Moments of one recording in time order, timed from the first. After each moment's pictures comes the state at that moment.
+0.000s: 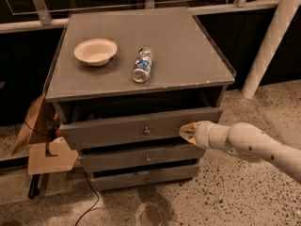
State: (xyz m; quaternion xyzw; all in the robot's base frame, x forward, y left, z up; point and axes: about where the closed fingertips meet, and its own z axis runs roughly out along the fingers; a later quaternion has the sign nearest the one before) arm 0.618 -0.157 0.594 -0.64 0.61 -0.05 0.47
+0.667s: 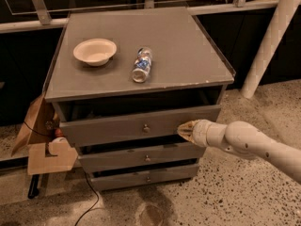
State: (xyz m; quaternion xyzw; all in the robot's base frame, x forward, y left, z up) arm 0.632 -0.154 0.587 -0.64 0.60 -0.05 0.47
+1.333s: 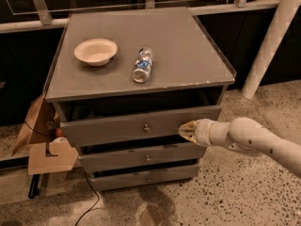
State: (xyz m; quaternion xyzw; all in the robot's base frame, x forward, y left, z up) arm 0.623 -0.158 0.591 -0.65 0.61 -0.02 0.46
